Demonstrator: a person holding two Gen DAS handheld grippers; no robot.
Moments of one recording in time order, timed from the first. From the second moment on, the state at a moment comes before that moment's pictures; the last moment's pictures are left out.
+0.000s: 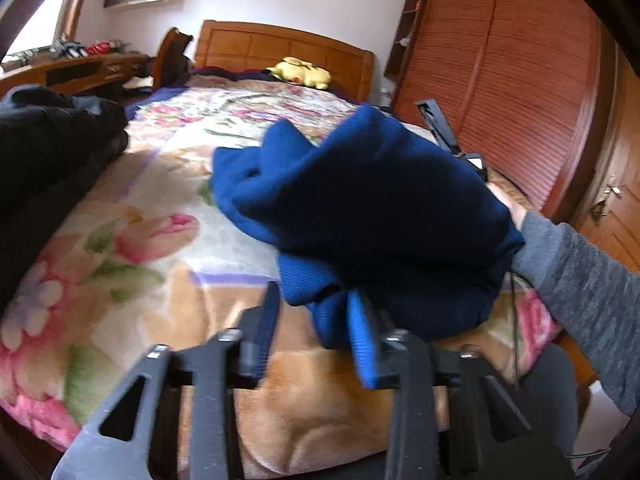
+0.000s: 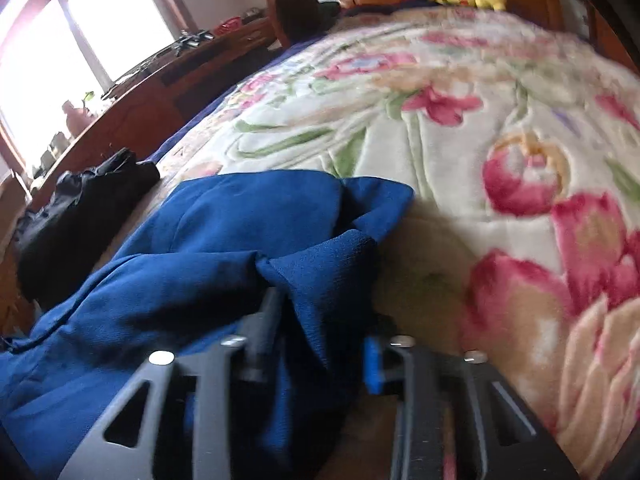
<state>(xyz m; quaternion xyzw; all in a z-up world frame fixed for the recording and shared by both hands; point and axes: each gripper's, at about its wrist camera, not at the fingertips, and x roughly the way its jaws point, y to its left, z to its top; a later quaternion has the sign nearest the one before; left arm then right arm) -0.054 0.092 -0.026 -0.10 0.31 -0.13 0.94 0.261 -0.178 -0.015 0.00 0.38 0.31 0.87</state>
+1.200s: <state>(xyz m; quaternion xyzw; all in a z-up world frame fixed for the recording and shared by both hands) -0.082 0.382 0.127 -0.06 0.12 0.12 0.98 0.134 0.123 0.177 -0.14 0.12 0.36 0.91</state>
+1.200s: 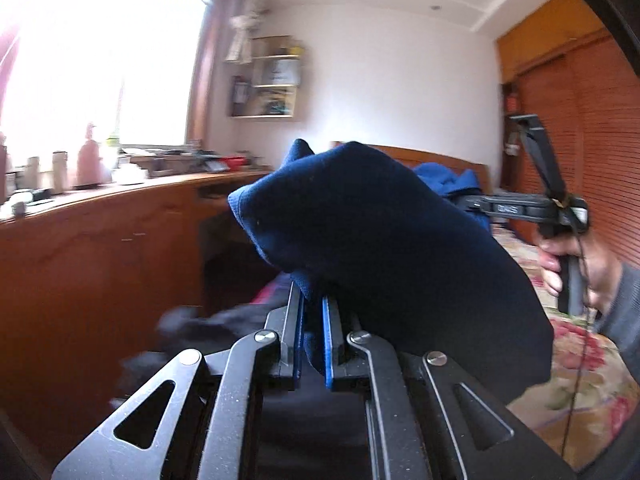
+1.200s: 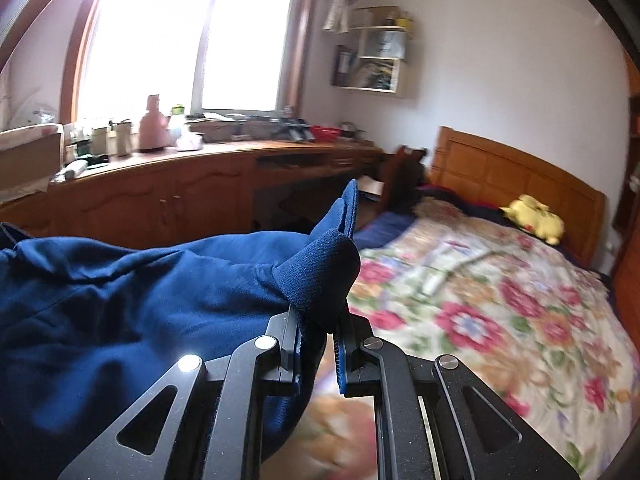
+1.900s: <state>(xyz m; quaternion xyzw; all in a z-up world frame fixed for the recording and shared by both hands) -0.110 0.437 0.078 -0.07 0.18 0.22 0.95 0.133 0.208 0.129 -0.16 0.19 0.39 0.89</state>
